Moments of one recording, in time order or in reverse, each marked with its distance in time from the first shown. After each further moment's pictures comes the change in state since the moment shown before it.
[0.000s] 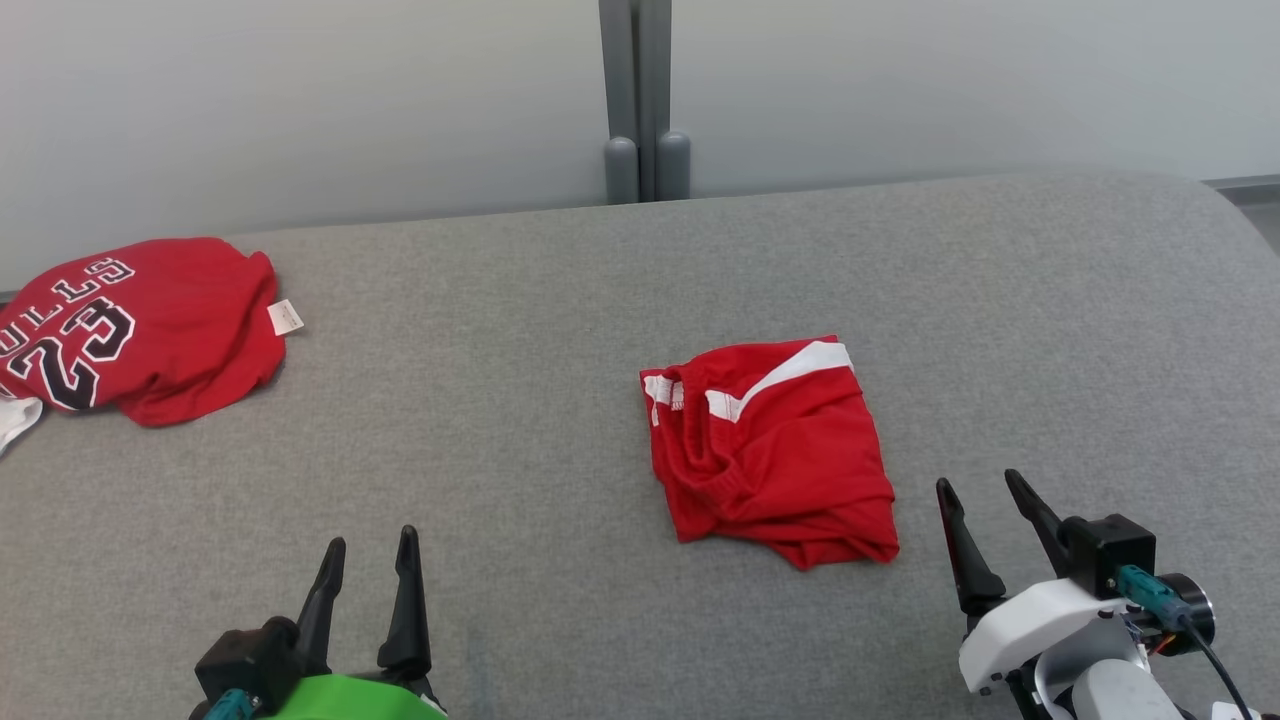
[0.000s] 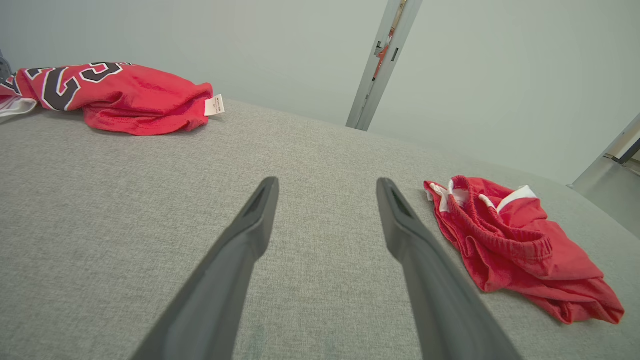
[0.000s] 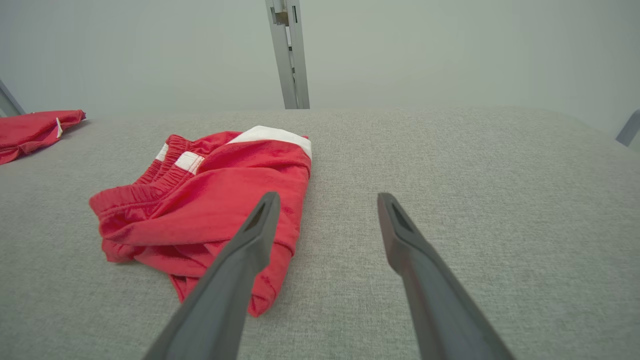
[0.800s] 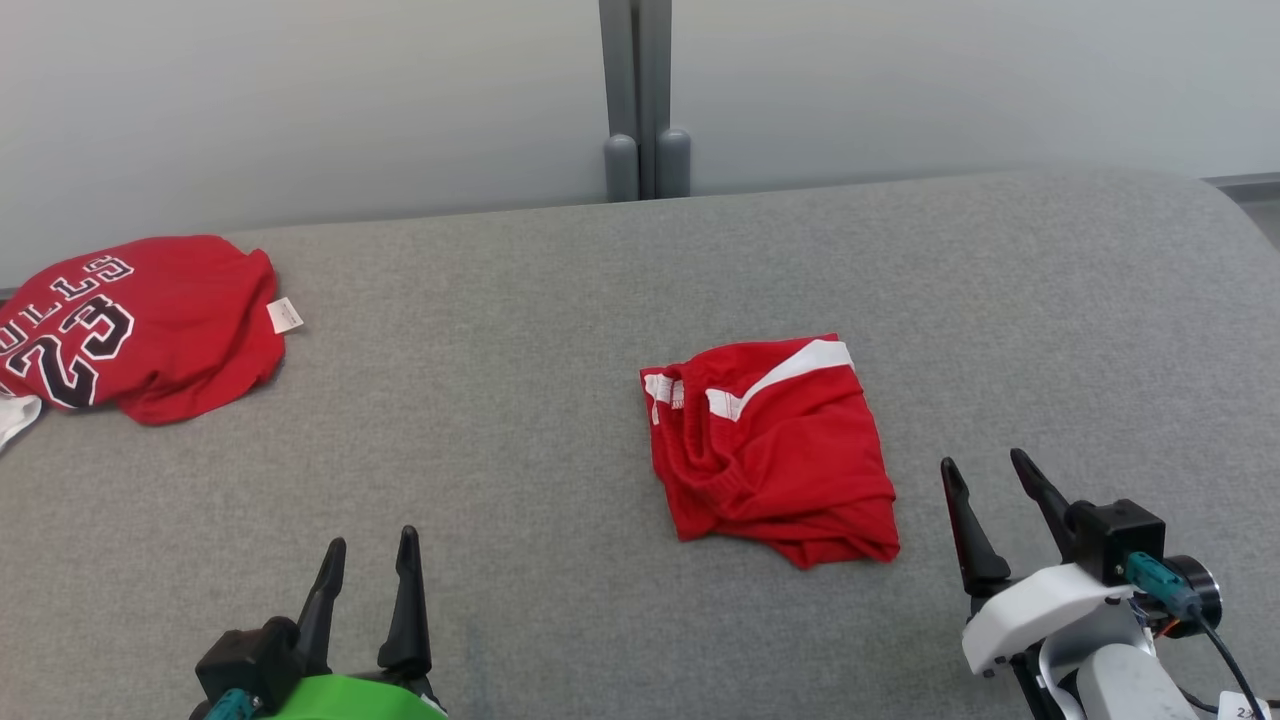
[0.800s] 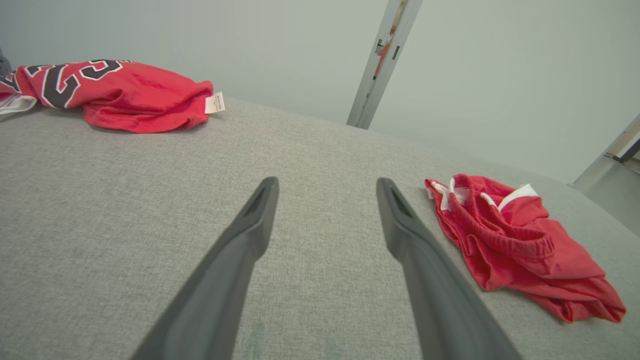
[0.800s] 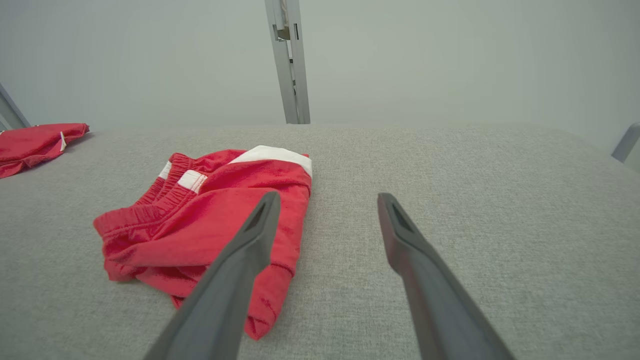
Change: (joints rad) left arm 0.000 0.000 0.000 0.002 0.000 0.000 0.000; right arm -0.009 0.000 -0.005 -0.031 -0.002 0.000 -0.003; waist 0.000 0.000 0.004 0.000
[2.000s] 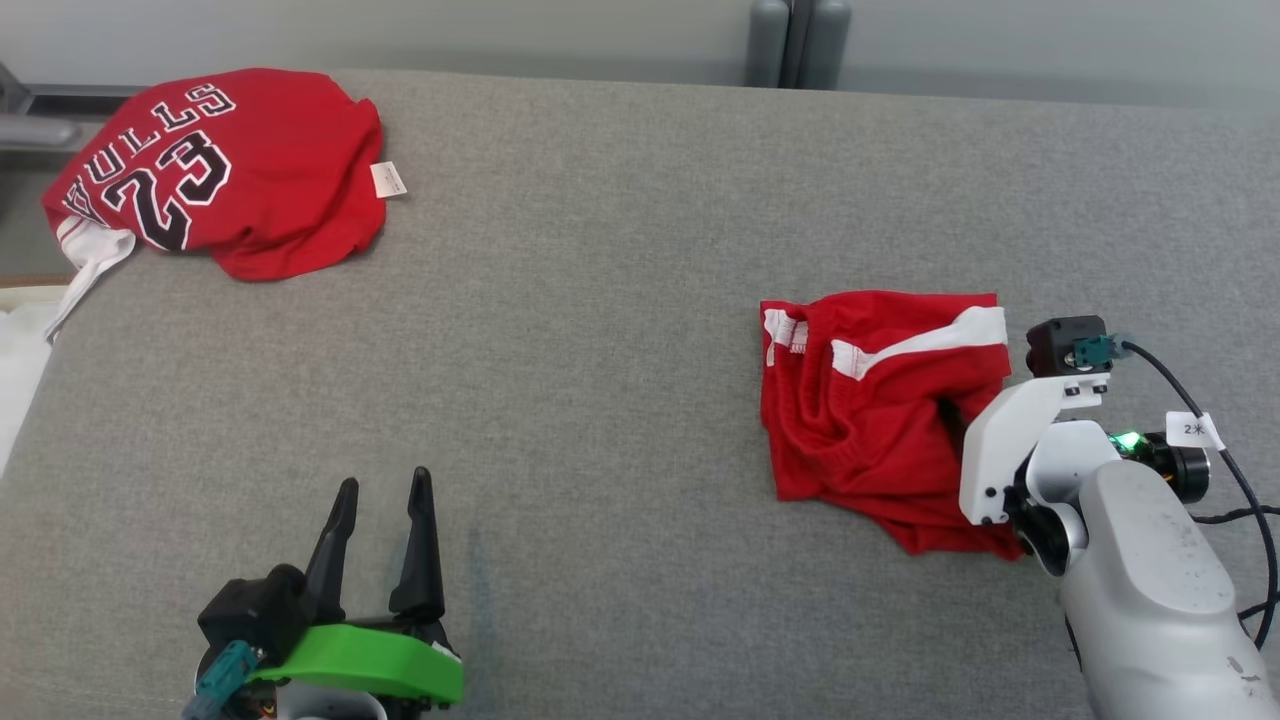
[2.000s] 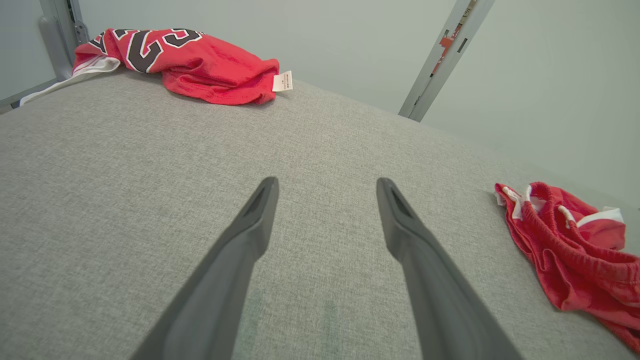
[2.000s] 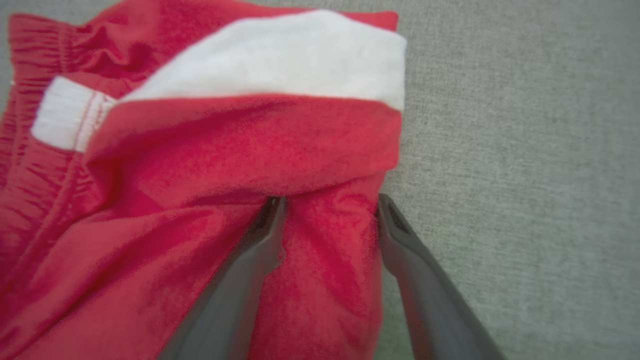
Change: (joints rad) left arm -0.070 -0.001 -0.035 -0.030 -0.035 0.011 0.000; right arm -0.379 -0.023 -0.047 0.281 -0.003 0.000 0.606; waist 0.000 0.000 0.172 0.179
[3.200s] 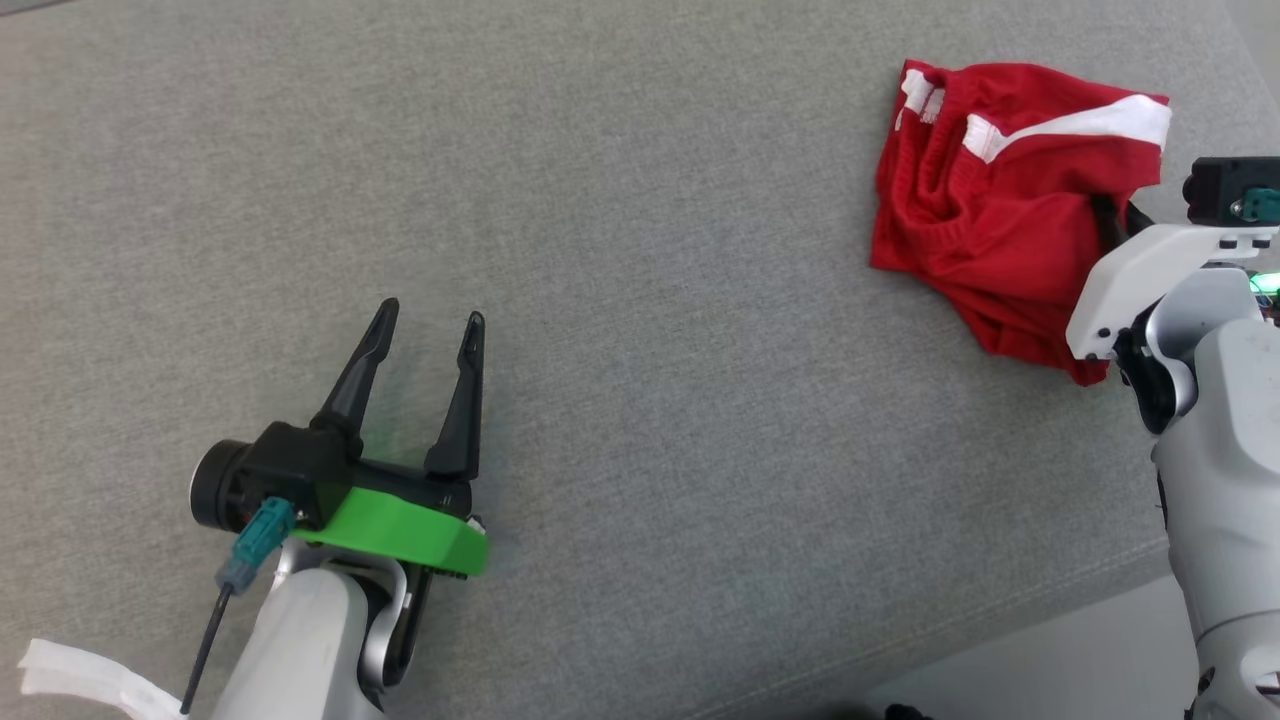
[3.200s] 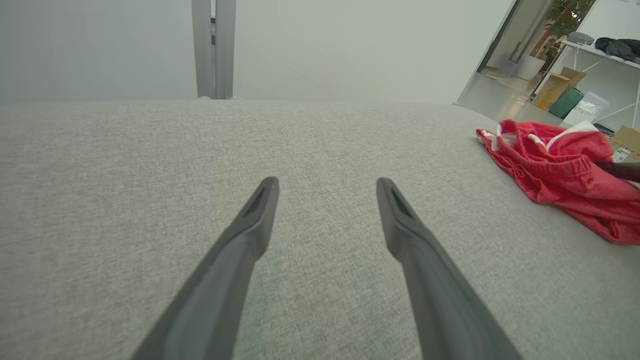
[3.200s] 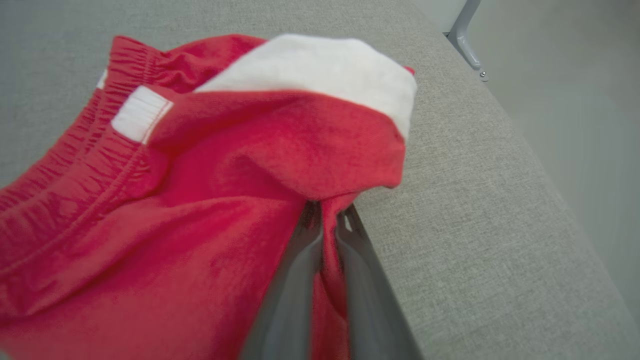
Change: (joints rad) left arm -0.242 0.080 -0.133 -0.050 0.134 -0.011 0.007; right arm -0.232 -0.097 -0.130 0.081 -0.060 0.000 -0.262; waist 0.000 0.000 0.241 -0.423
